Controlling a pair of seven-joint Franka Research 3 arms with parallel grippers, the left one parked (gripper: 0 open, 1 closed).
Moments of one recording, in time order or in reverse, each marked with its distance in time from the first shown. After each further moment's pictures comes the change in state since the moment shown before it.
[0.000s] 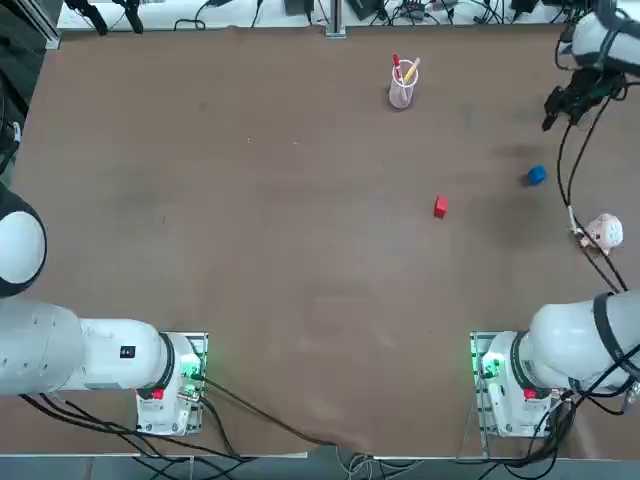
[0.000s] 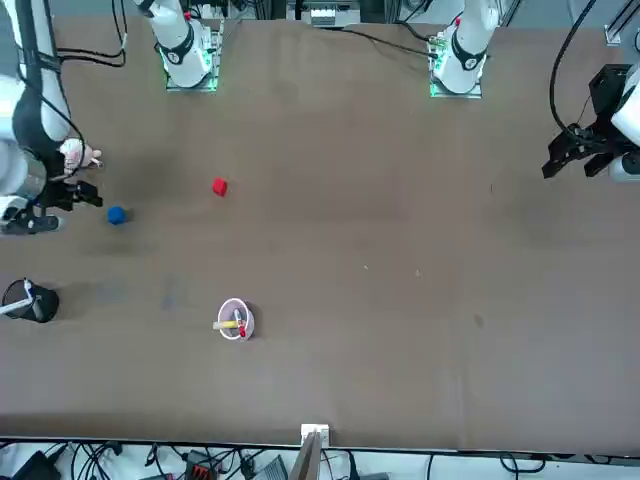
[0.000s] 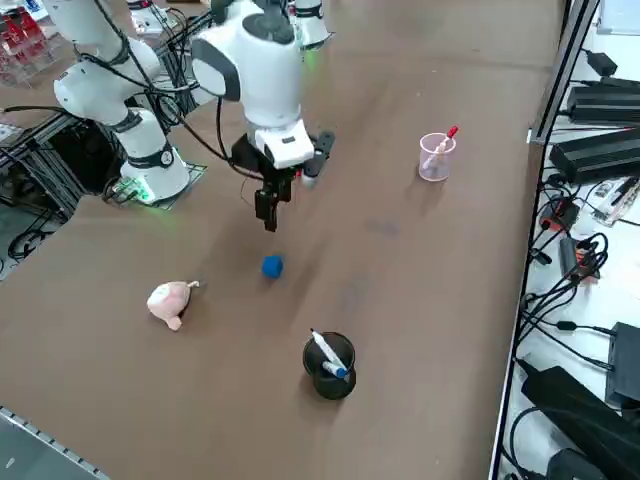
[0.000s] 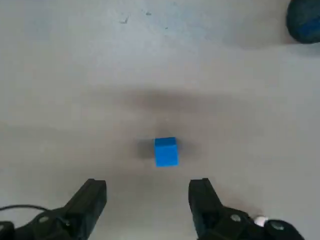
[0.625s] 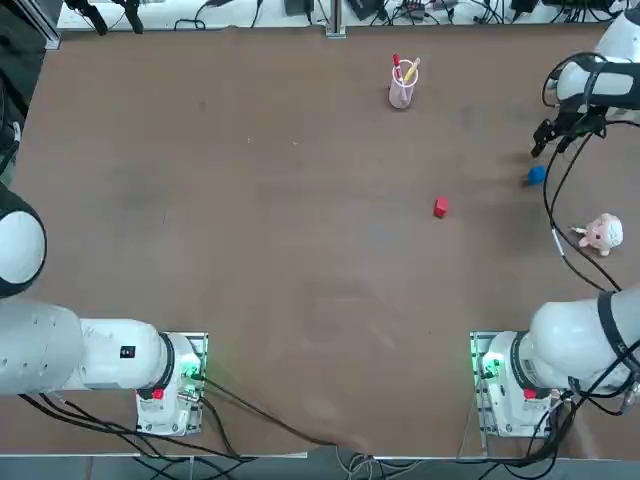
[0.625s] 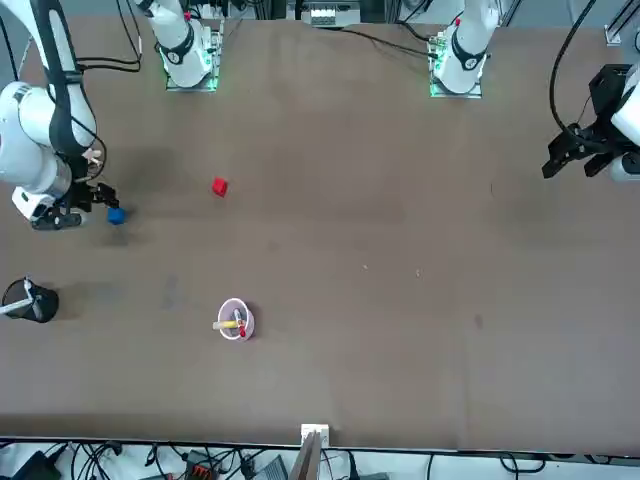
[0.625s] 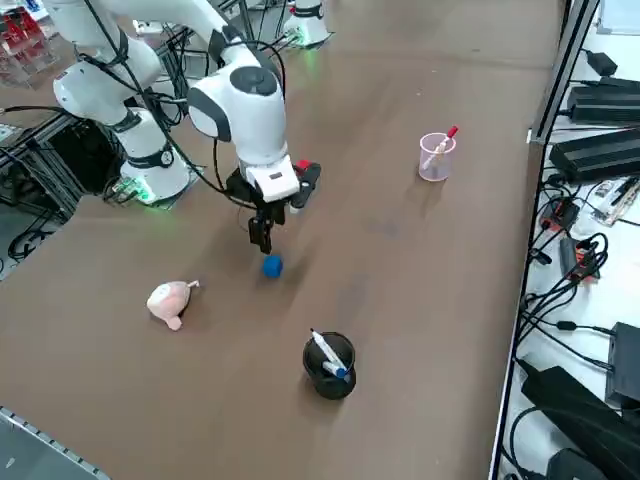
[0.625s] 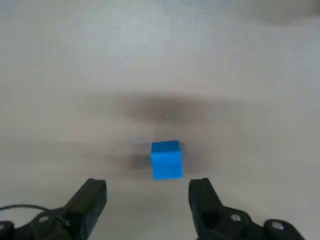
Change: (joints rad) arm -0.034 0.045 0.000 -0.144 0.000 0.211 -0.014
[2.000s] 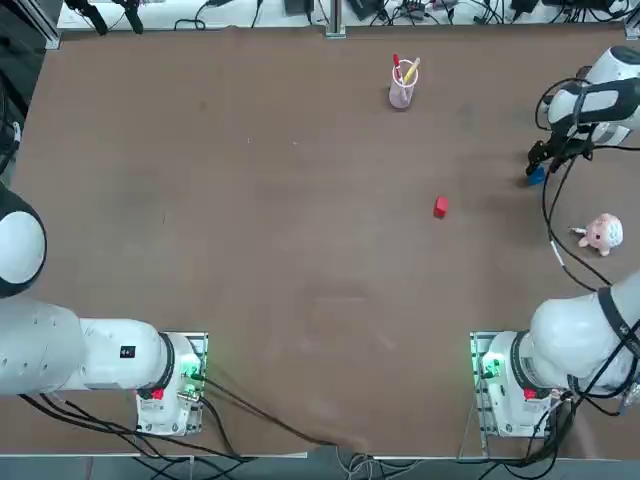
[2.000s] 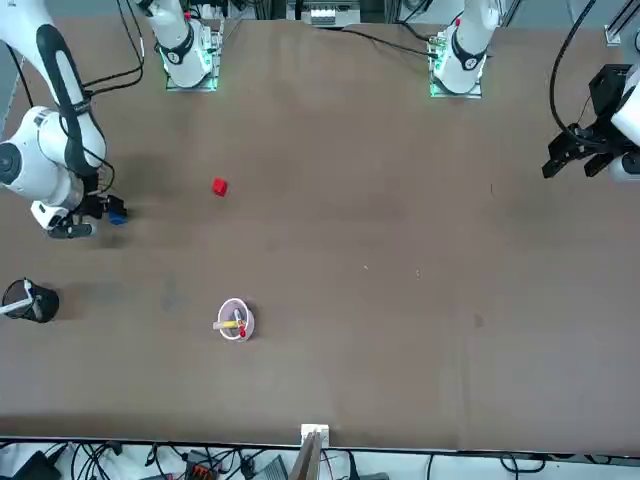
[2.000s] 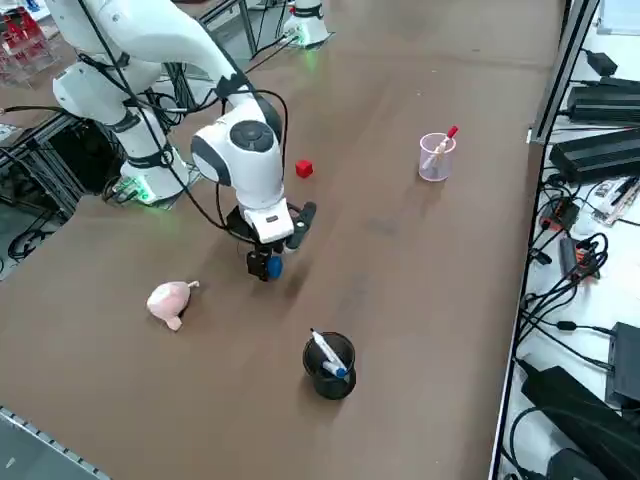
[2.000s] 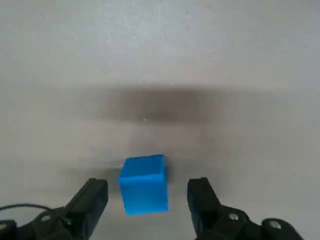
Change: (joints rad) arm -0.055 0.156 0.000 -0.003 0.000 0.140 -0.004
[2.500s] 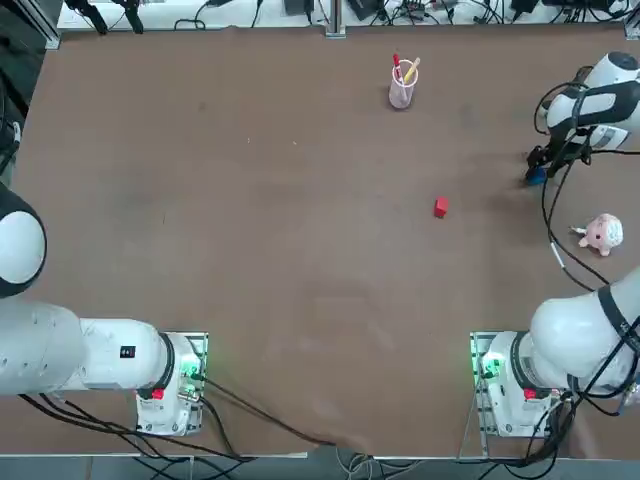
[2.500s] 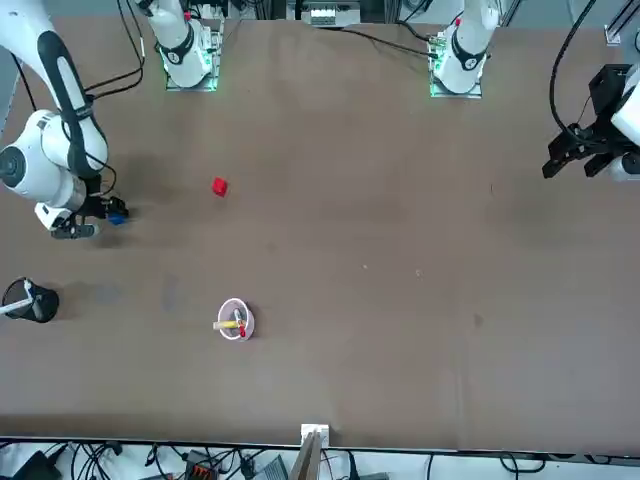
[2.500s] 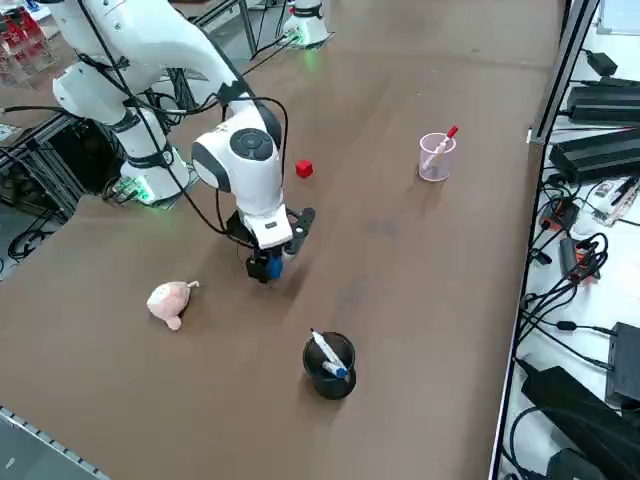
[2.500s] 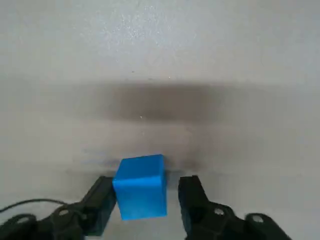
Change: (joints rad) arm -0.005 0.018 0.000 0.000 0.000 0.008 0.000
